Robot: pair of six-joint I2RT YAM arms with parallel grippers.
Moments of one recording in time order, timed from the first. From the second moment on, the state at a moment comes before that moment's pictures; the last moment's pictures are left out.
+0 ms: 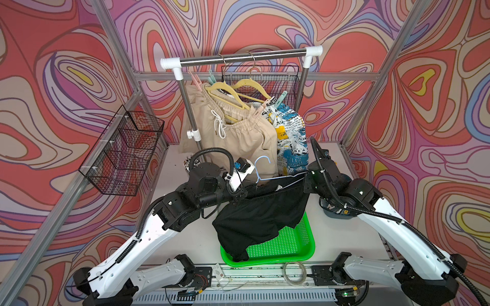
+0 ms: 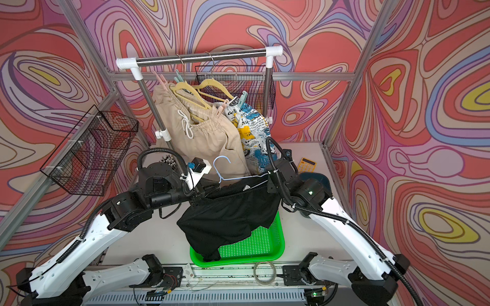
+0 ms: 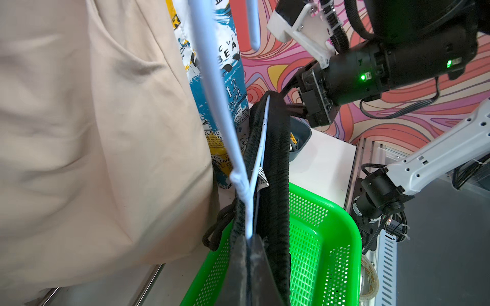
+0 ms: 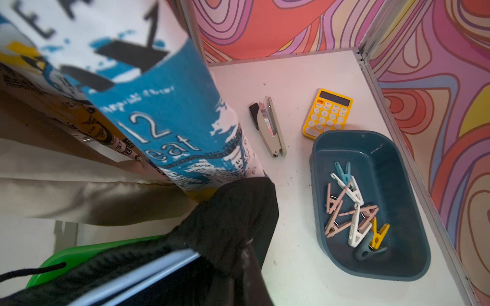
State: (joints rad) left arm -0.78 1.03 1.29 -0.62 0.23 0.03; right arm 0.68 1.15 1.38 -1.03 0.49 0.56
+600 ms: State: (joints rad) left arm -0.76 1.01 1.27 -0.58 0.21 0.02; right arm 0.67 1.05 1.27 -0.96 0.39 0.60
